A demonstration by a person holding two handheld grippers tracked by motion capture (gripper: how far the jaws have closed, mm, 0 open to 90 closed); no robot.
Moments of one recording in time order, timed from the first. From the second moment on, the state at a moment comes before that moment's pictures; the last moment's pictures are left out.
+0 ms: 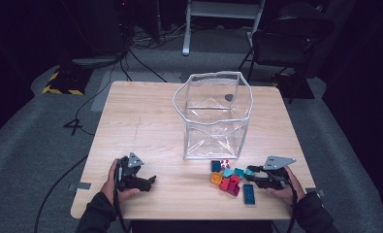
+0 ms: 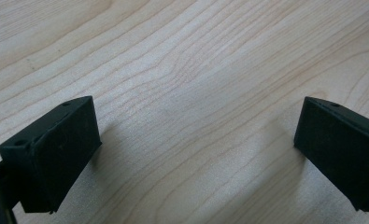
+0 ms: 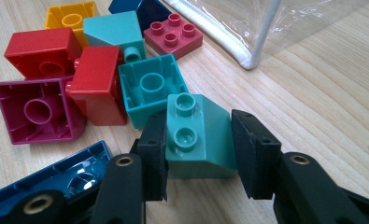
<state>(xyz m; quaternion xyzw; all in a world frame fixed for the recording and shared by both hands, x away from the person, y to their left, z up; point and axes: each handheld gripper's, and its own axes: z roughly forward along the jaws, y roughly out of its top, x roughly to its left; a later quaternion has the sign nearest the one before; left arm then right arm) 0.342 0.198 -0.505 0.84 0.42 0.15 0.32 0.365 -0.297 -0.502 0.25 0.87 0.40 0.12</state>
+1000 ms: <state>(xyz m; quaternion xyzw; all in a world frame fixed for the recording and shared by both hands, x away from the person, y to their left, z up) 0.342 0.198 -0.505 0.84 0.42 0.15 0.32 0.373 -0.310 -0.464 0.27 0.84 0.45 0.17</state>
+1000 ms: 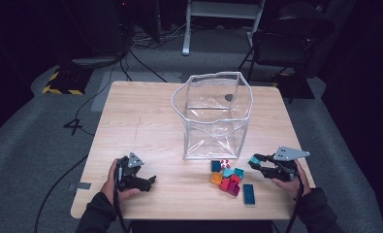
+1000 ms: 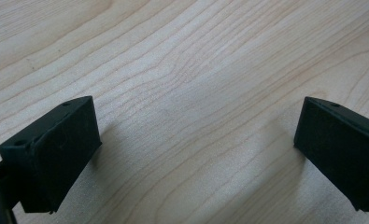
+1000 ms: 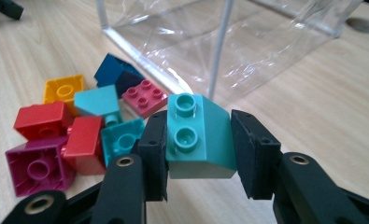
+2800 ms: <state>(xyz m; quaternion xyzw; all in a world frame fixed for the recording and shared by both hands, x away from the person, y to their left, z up) 0.342 0.198 -0.505 0.84 0.42 0.15 0.32 0.388 -0.296 -0.323 0.24 0.77 0.53 0.26</state>
